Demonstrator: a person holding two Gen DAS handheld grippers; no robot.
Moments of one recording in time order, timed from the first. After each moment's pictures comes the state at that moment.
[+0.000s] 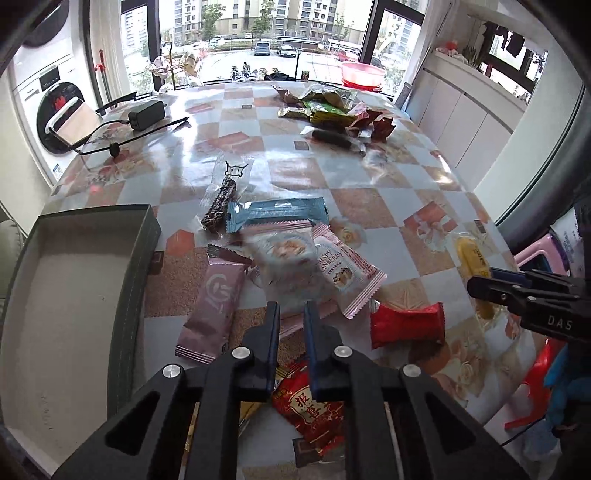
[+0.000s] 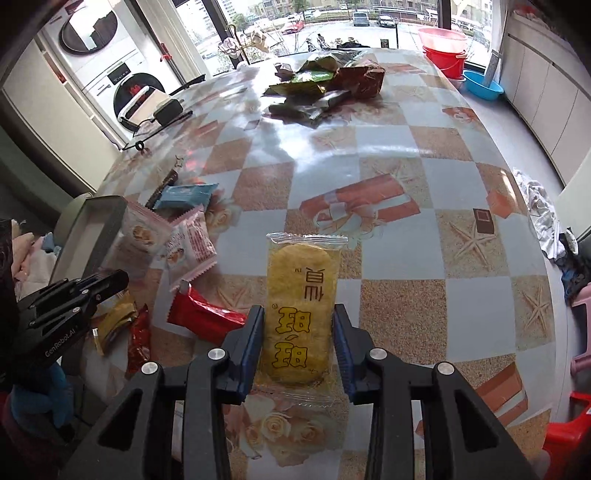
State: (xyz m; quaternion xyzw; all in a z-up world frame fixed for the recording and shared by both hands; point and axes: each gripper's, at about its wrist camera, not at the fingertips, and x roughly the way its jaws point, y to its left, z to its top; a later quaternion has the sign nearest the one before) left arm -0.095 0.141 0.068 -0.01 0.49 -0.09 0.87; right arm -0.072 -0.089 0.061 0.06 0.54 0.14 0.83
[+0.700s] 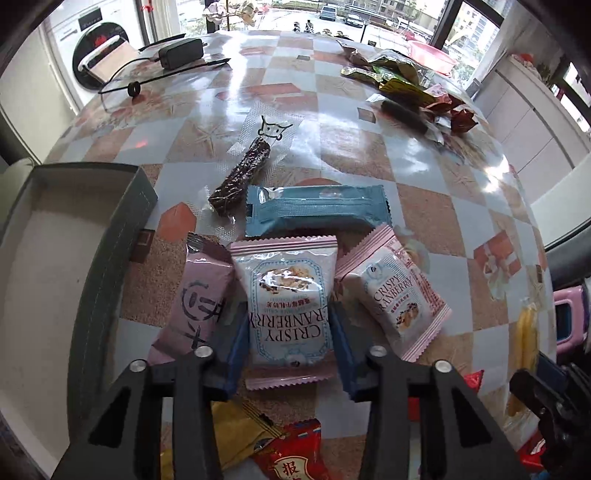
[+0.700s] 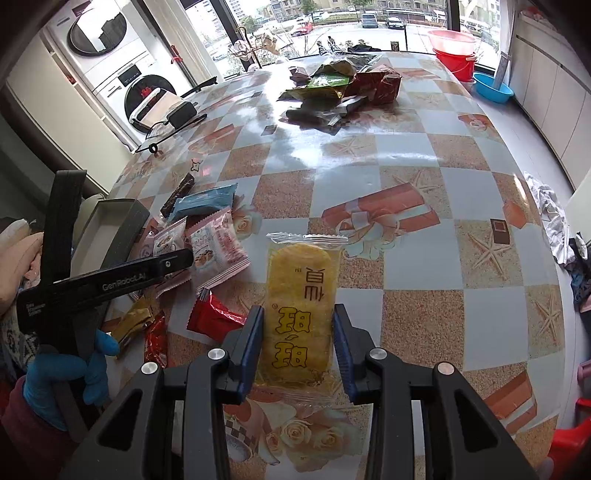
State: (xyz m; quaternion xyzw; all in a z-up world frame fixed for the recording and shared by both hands) left arm -0.035 0.135 0.021 -0.06 0.57 0.01 0.82; right arm -0.072 -0.083 0.056 0.07 0.54 0.16 0.82
